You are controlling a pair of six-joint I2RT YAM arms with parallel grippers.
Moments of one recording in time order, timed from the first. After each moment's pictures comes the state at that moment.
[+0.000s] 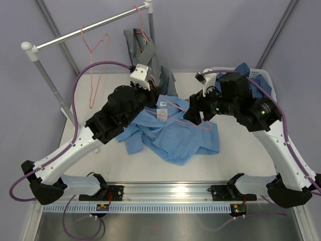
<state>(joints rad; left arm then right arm) -0.89 1.21 1.38 -0.25 -0.31 -0.22 0.62 1.22 1.71 -1.04 -0.28 0.09</state>
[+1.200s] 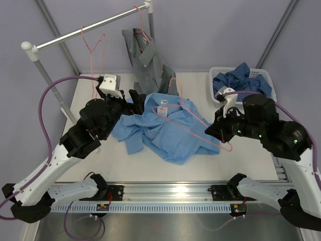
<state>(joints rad) -0.85 0.95 1.25 -0.35 -0.46 -0.22 0.65 0.98 1.58 -1.20 -0.24 0.10</state>
